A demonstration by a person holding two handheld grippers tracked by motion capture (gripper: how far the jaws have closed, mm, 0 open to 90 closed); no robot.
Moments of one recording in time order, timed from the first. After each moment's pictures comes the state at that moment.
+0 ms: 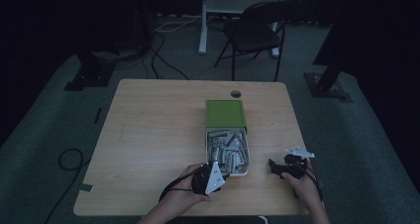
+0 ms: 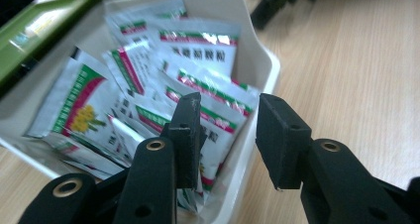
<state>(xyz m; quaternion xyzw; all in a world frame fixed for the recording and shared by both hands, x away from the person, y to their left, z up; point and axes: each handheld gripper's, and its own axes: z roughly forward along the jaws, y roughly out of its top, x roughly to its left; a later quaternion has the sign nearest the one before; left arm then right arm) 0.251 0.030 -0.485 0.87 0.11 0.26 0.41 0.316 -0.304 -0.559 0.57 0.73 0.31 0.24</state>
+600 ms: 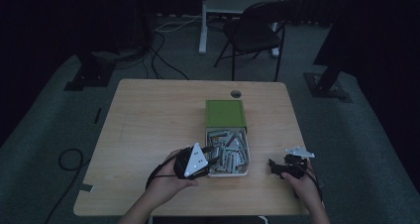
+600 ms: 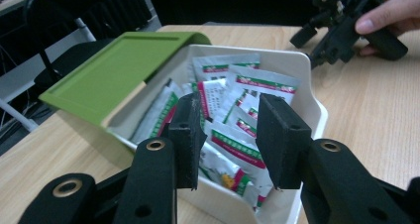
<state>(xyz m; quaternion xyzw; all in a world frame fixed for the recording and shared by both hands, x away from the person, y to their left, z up) 0.271 0.071 -0.442 0.83 0.16 0.27 0.46 0.316 -0.304 -0.559 0.57 0.73 0.31 0.24</state>
